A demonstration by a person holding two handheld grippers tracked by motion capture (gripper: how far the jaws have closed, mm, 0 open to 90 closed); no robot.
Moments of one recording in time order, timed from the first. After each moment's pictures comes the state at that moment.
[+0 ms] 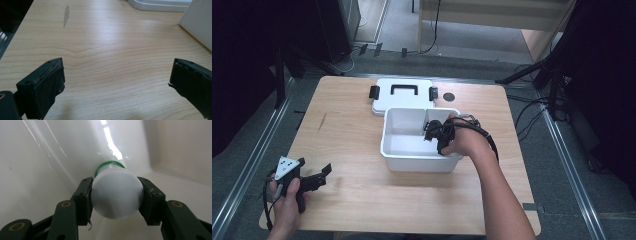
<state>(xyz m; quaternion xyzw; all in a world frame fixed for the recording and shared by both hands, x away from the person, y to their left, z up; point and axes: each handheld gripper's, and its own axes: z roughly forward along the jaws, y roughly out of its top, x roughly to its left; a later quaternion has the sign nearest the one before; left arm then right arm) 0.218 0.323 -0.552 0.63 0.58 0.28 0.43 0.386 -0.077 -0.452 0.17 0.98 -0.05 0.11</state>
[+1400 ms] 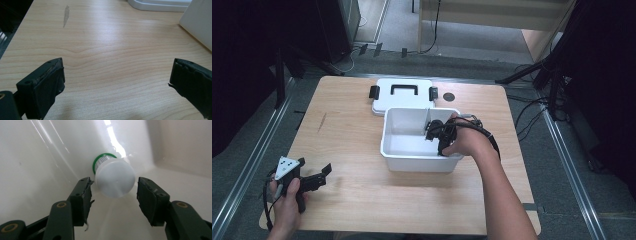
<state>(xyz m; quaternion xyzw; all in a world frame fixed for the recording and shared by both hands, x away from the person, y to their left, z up) 0.218 0.323 -0.552 0.63 0.58 0.28 0.43 0.385 -0.081 -0.446 0.18 0.98 -0.04 0.09</state>
